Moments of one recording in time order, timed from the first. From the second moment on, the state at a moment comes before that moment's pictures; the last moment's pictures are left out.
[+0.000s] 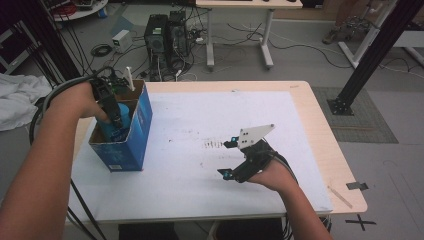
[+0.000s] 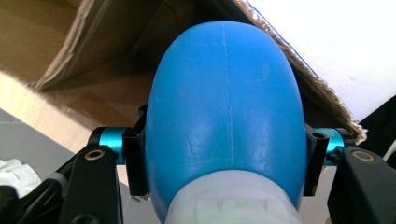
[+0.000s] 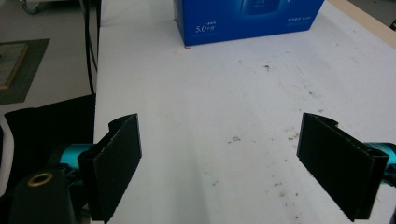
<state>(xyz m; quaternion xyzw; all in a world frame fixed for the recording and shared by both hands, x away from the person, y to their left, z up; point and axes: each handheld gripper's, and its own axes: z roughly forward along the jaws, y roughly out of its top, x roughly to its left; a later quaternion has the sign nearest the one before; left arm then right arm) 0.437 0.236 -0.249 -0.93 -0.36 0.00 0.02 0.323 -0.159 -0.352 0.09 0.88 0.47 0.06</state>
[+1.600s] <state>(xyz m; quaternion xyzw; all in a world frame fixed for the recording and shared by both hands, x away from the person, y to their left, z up) 0.440 0.244 -0.287 -0.94 -0.34 -0.01 0.00 0.324 -0.166 -0.344 0.10 0.89 0.45 0.07</state>
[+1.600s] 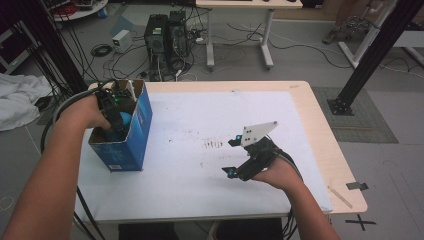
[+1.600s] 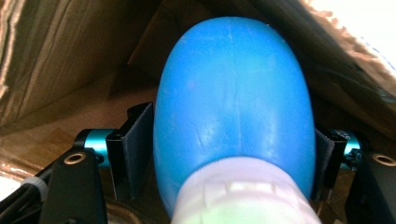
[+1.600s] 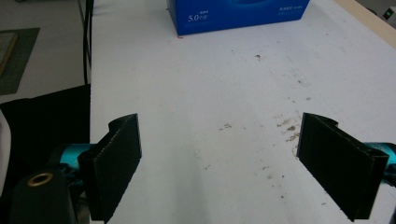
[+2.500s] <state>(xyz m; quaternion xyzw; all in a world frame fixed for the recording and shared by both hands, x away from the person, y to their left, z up) 0.434 0.248 -0.266 -0.94 -0.34 -0.02 -0.01 0.323 -0.167 -0.342 0.10 0.88 0.45 0.07</state>
